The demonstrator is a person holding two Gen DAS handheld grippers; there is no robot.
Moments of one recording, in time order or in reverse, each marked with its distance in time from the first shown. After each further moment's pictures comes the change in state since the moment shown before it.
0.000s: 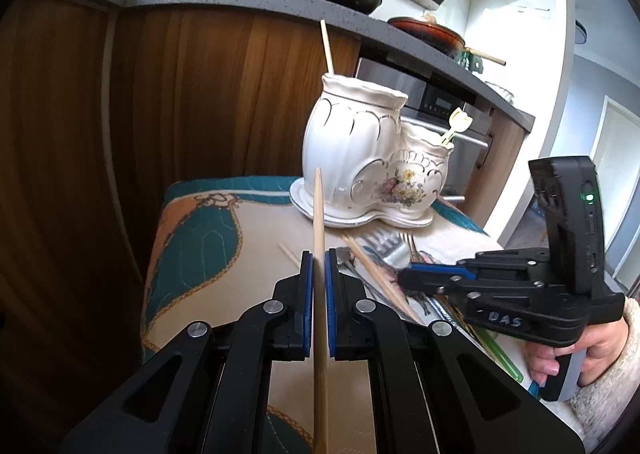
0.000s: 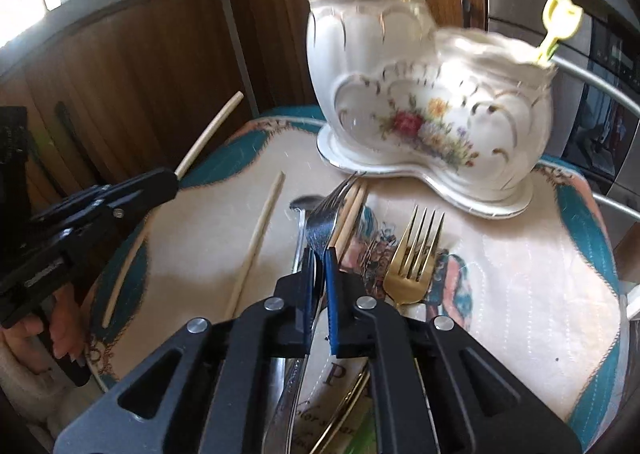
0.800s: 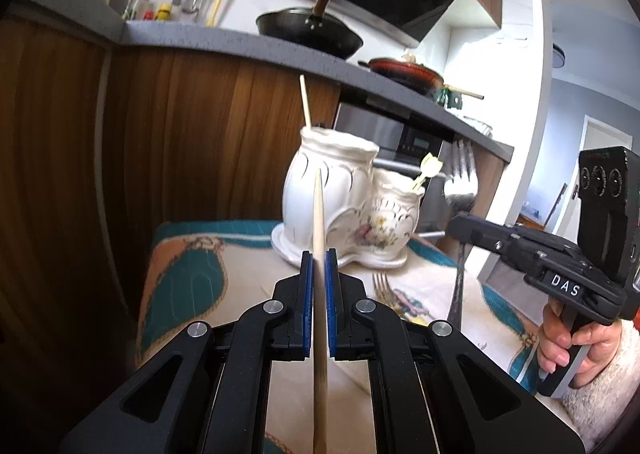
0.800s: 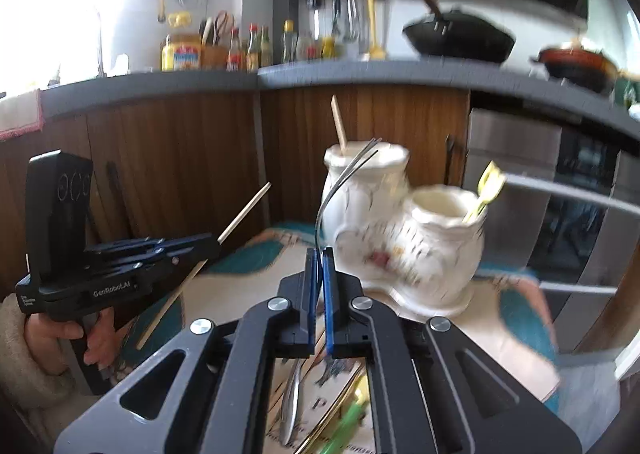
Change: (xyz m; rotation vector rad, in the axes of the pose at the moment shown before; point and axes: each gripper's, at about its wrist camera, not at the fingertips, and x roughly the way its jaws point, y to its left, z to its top) left arm -0.022 -0.005 0.009 0.005 -0.156 -0.063; right arm -0.090 0.013 0.005 -0.130 -0.410 -0.037
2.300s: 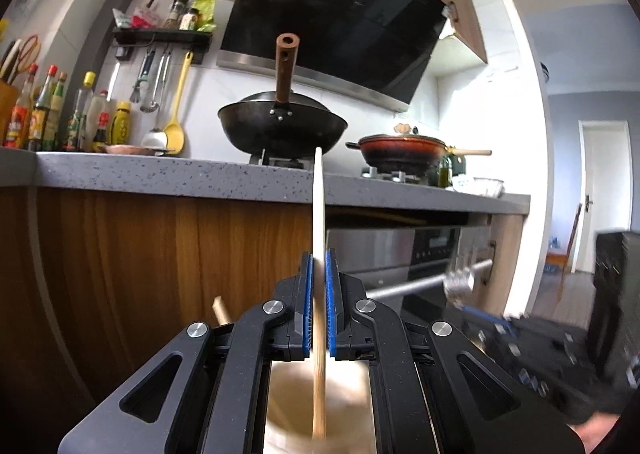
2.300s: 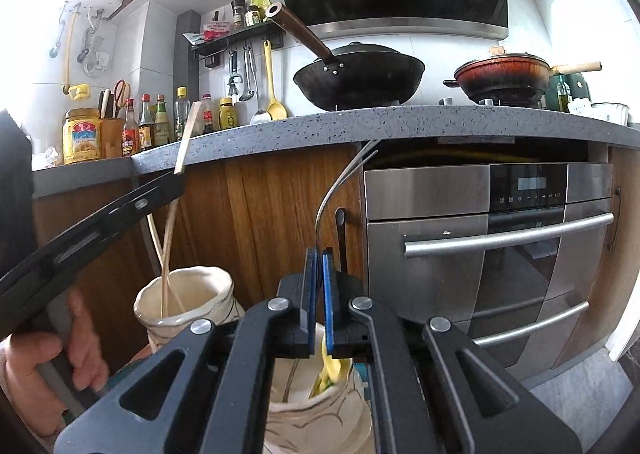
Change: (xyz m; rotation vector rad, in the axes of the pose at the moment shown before) left arm 0.119 -0.043 0.126 0.157 -0.277 0.028; right arm 0.064 -0.119 0.058 0.152 -0.184 -0.242
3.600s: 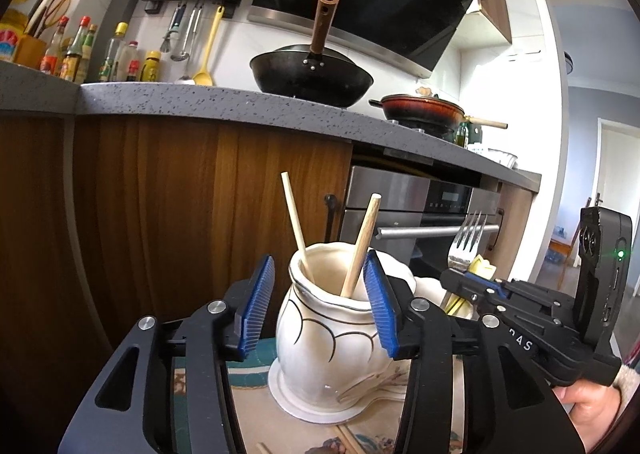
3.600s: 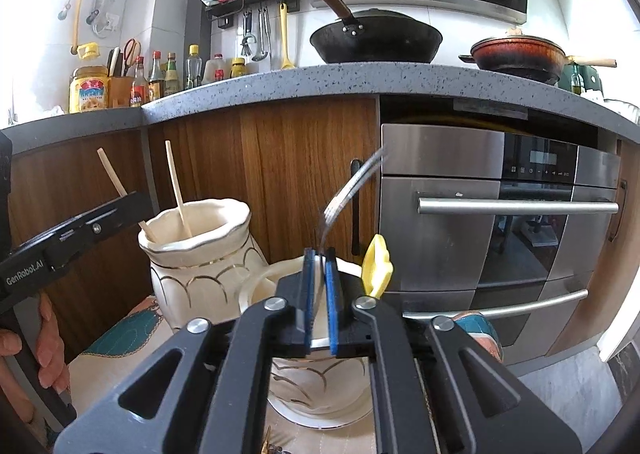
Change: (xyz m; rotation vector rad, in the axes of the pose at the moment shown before) left arm -0.032 0.023 -0.037 -0.085 0.139 0.056; right arm 0.006 0.016 -0.030 -0.056 0.111 0.009
